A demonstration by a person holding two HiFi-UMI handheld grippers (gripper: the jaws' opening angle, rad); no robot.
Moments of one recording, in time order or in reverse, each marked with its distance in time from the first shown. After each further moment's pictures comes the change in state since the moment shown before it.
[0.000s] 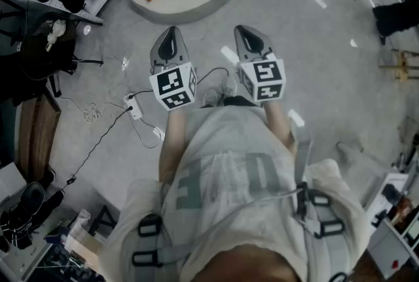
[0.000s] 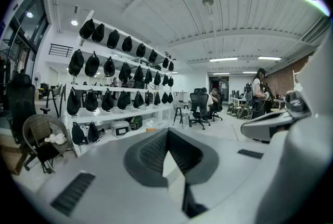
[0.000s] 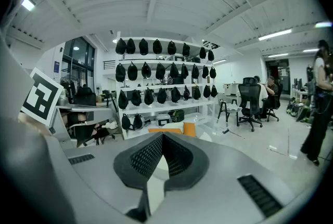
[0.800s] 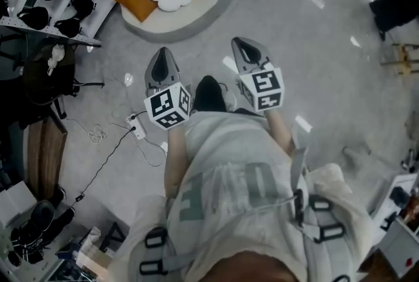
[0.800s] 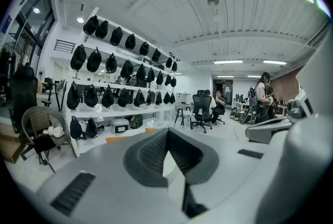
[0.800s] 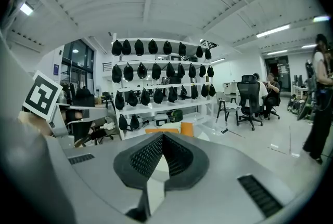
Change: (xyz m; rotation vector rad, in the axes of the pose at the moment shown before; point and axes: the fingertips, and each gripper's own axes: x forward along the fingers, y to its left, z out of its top) left arm 0.030 -0.015 -0.013 -0.064 0.000 0.030; right arm 0.015 -0.056 -0.016 0.022 -0.004 0.020
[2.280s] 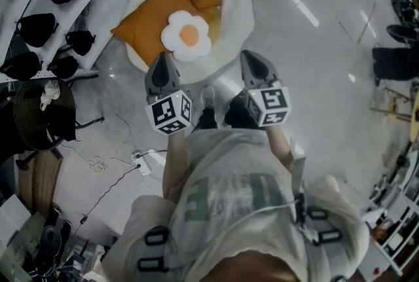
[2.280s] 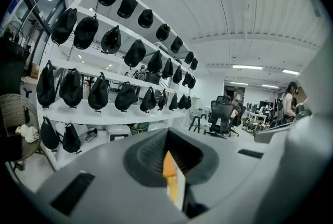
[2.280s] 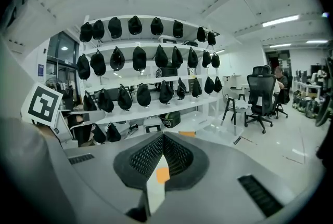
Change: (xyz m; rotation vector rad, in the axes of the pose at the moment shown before) left arm 0.385 0.189 0.107 -0.103 -0.025 0.040; right arm 0.395 -0.083 0.148 0.026 0.043 -0.037
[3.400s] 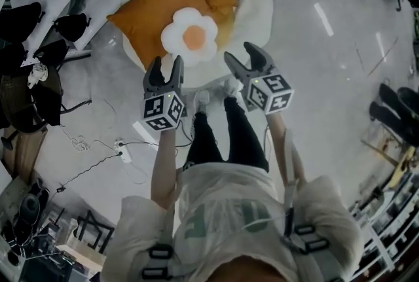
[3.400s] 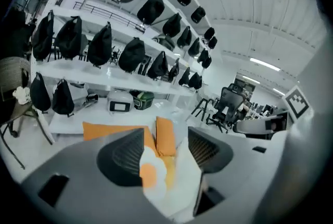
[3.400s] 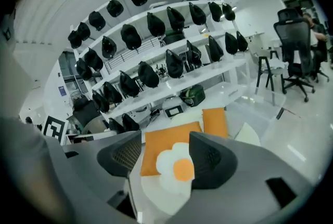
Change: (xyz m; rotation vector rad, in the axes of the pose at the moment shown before) left arm 0.127 0.025 -0.132 -0.187 0.244 0.023; right arm 0.189 -0.051 -0.071 0.157 0.240 0.357
